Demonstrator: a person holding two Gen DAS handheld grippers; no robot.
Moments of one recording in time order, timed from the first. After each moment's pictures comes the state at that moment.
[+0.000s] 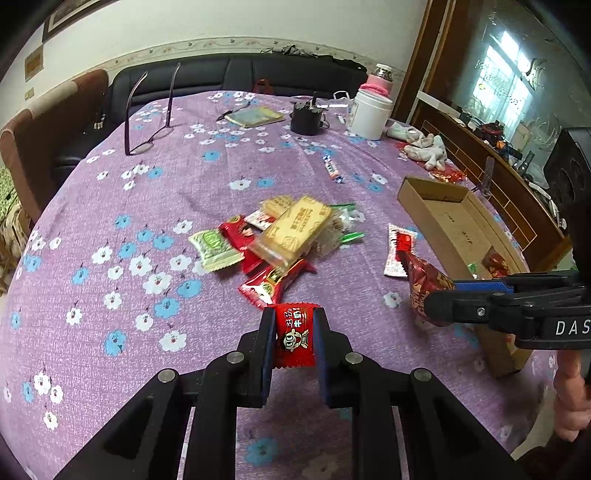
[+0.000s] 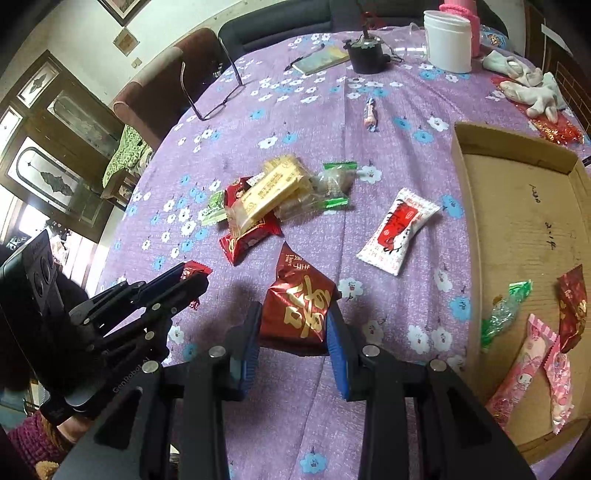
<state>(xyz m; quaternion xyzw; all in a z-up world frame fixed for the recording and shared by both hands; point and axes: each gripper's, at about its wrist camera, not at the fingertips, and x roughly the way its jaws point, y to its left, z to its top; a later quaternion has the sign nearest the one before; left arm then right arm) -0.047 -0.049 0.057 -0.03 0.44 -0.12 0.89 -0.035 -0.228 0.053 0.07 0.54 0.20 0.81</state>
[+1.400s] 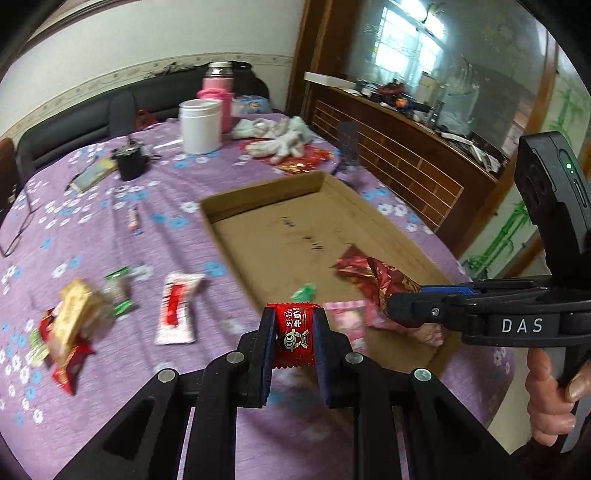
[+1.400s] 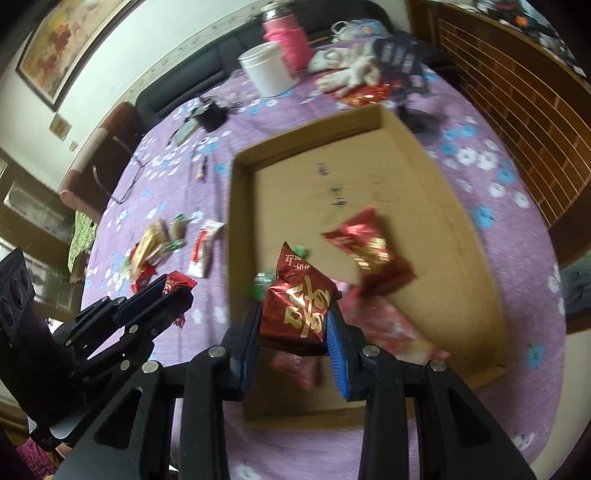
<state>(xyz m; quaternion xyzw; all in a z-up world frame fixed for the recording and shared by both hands) -0.044 -0.254 0.085 0.04 0.42 -0.28 0.86 -0.082 -0.427 0.063 0.17 0.51 0.05 0.84</state>
